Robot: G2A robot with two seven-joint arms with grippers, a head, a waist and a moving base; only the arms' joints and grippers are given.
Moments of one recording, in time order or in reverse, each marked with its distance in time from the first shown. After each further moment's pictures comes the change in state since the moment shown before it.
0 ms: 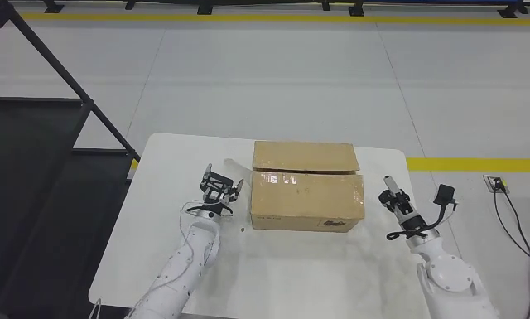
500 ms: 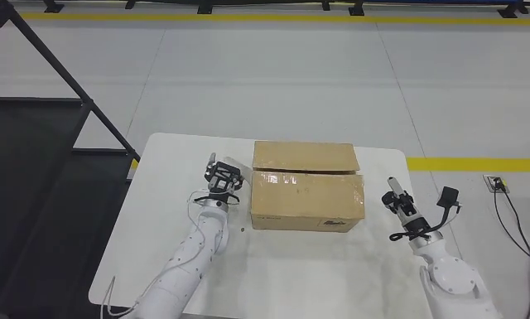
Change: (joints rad) left arm -0.132 -0.078 0.055 0.192 -0.046 0.109 0.071; right arm -0.012 0.006 0.007 -0.005 0.015 0.004 -0.006
